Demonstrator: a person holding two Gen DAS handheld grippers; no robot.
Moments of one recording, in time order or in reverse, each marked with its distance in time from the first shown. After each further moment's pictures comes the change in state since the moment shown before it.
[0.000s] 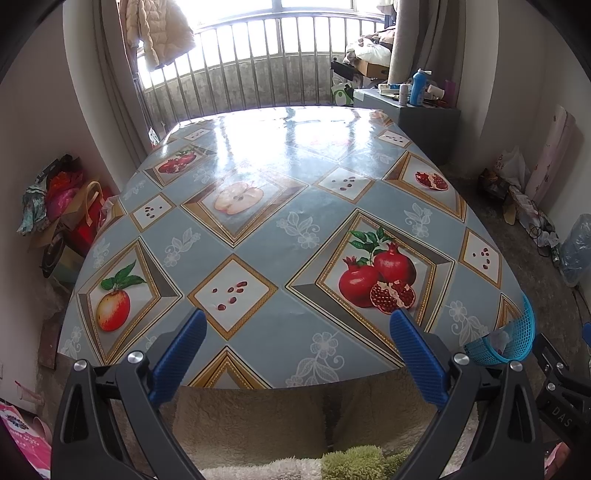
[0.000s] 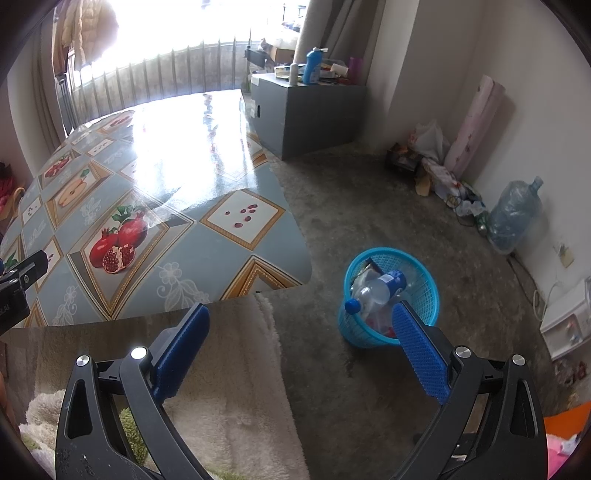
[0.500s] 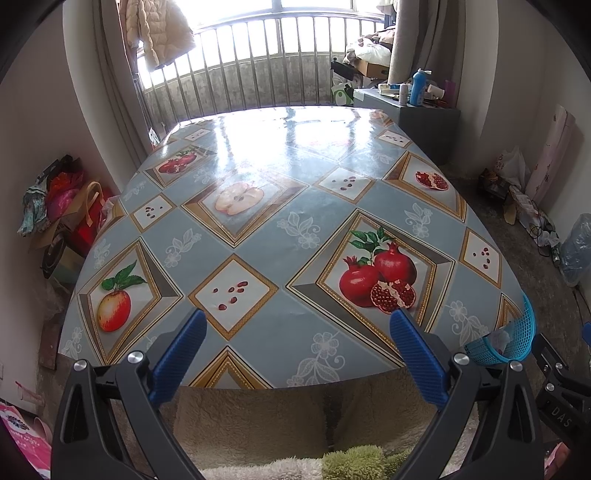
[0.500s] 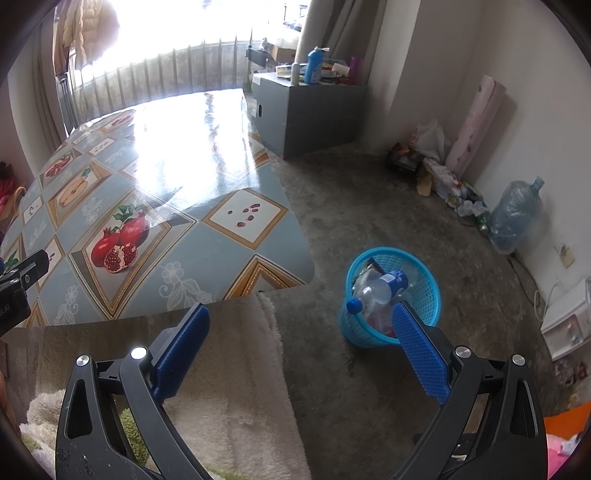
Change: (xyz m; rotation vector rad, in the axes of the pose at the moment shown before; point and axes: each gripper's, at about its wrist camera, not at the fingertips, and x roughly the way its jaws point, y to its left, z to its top) left arm 0.000 -0.001 0.000 -0.001 0.000 0.001; right arm 0.002 0.003 -0.001 -0.003 0.002 0.003
